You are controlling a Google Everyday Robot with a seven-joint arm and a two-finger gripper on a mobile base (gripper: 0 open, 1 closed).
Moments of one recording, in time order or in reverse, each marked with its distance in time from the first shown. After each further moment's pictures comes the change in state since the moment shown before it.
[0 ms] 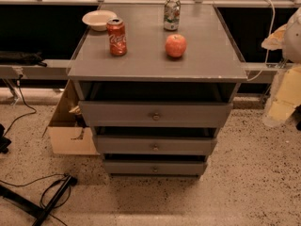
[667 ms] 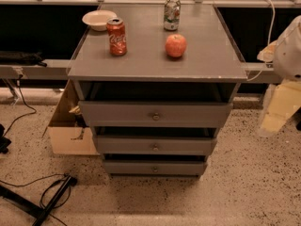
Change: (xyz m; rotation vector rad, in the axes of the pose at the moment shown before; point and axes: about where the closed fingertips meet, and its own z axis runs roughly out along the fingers) arm 0.007 0.006 0.027 -0.001 0.038 -0.005
